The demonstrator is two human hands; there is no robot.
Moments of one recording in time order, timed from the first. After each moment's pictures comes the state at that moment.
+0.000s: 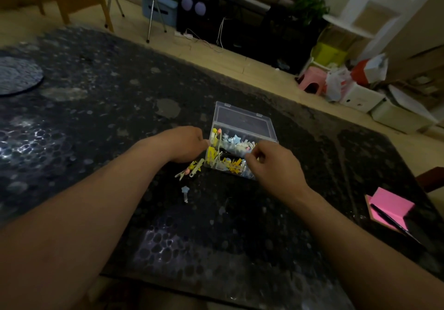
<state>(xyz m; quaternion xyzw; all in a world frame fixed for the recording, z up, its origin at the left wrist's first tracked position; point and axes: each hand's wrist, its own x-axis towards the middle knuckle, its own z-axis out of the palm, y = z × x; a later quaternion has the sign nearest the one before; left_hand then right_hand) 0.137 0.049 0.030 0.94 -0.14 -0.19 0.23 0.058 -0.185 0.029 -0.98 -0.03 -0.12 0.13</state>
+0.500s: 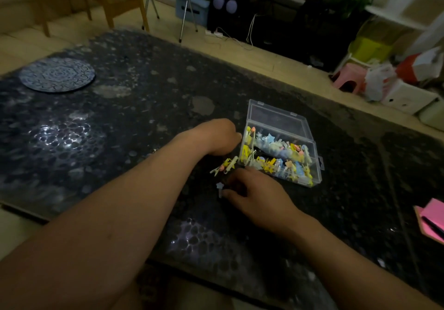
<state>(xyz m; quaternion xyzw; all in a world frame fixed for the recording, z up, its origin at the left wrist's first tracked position) 0.139 0.052 0.035 0.94 -0.12 -0.17 0.25 0.028 -0.107 -0.011 -0.97 -0.17 0.04 0.18</state>
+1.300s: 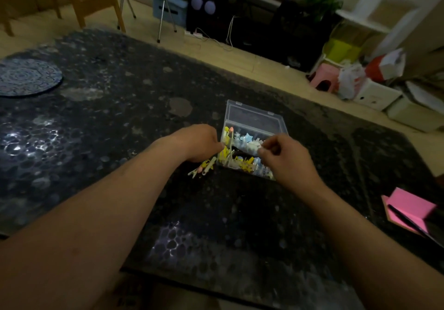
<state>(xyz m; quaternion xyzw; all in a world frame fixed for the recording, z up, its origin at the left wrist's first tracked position) 0.129 0.046 0.038 0.95 -0.17 -0.17 0.21 0.065 -0.182 0.031 -0.96 0.05 -0.08 0.27</state>
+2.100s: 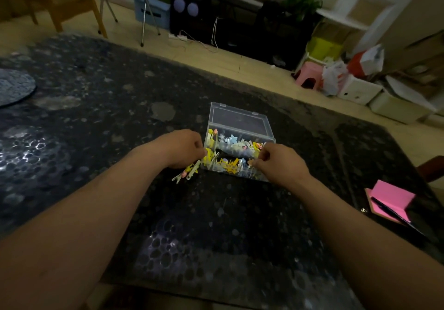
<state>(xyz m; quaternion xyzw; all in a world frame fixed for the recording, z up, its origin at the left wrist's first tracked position) 0.134 0.046 0.027 0.95 -0.16 -0.18 0.22 0.080 -0.212 0.025 -0.99 0.10 0.02 0.08</state>
